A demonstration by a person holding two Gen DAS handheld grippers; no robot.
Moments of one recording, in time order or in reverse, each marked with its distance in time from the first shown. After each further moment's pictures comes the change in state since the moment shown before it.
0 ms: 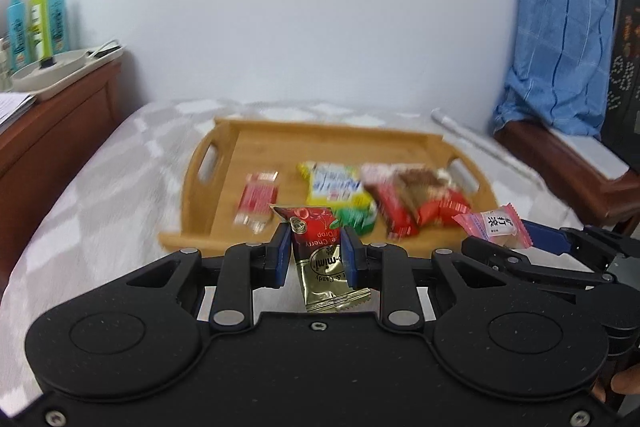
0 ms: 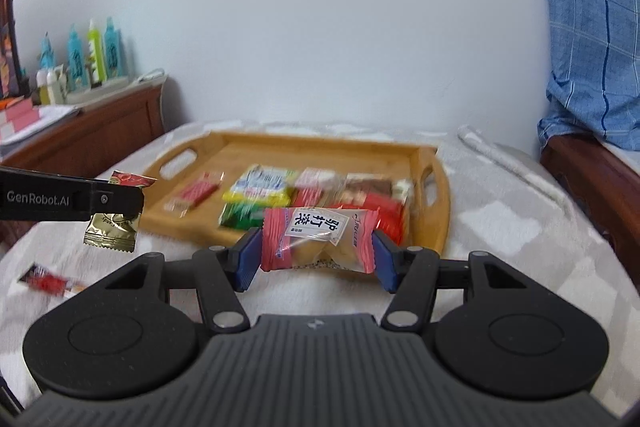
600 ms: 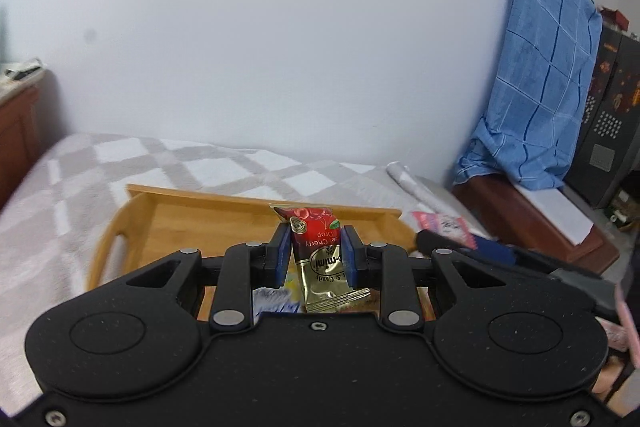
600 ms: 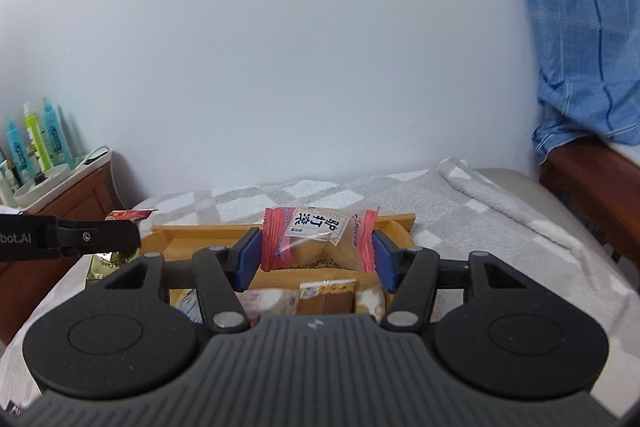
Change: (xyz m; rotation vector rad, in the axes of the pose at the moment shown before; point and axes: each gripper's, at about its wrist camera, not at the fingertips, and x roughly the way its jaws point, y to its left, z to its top) left arm 0.101 -0.010 0.103 -0.057 -0.011 -0.185; right arm 0.096 -0.066 0.077 0.184 -0.043 -0.026
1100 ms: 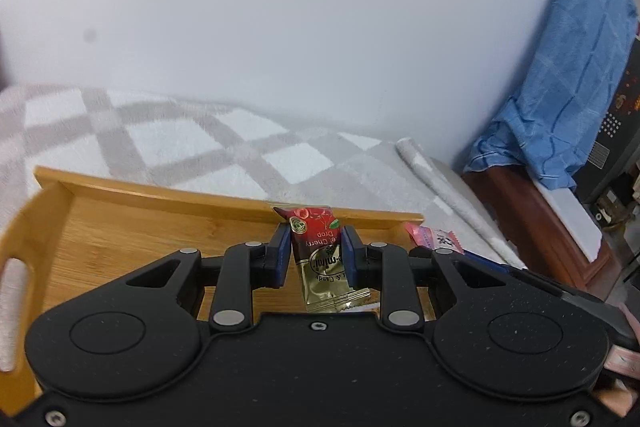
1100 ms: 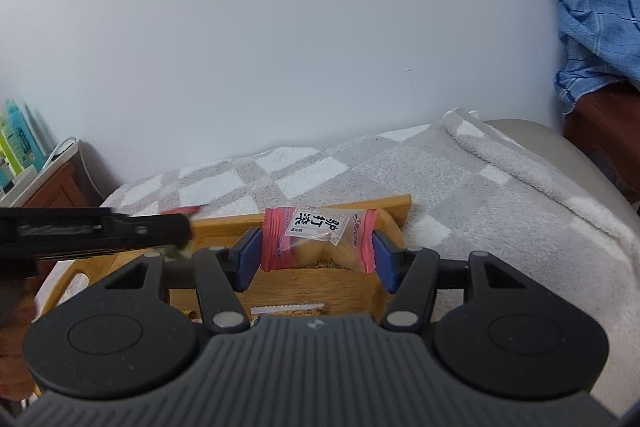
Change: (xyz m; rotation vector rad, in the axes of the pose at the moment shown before) left arm 0.157 0.014 0.018 -0.080 0.163 -0.048; right arm 0.094 -0.045 0.007 0.075 0.148 0.023
